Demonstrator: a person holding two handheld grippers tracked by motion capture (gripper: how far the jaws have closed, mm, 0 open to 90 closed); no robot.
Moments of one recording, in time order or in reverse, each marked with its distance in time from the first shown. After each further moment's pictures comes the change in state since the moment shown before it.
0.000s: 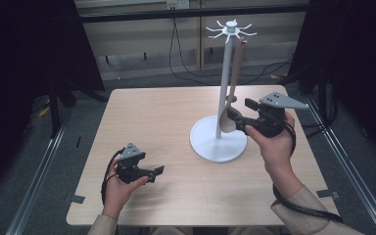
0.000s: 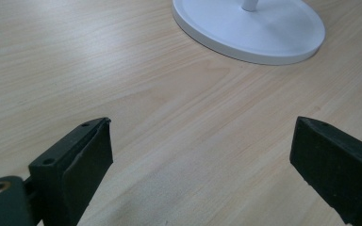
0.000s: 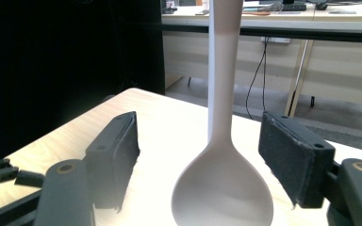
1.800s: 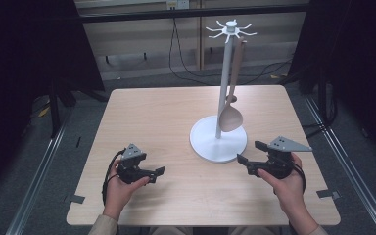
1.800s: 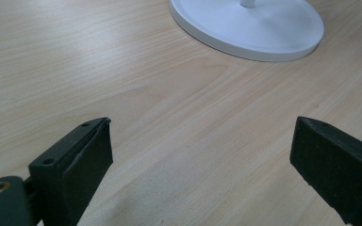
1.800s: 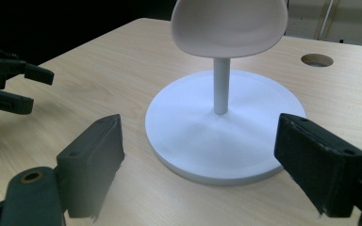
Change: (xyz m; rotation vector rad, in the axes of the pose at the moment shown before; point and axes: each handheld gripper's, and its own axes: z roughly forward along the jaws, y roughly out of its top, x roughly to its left) left arm -0.002 -0.001 0.002 0.009 -0.007 -0.007; right arm -0.016 -0.112 -0.032 0.156 0.066 0.028
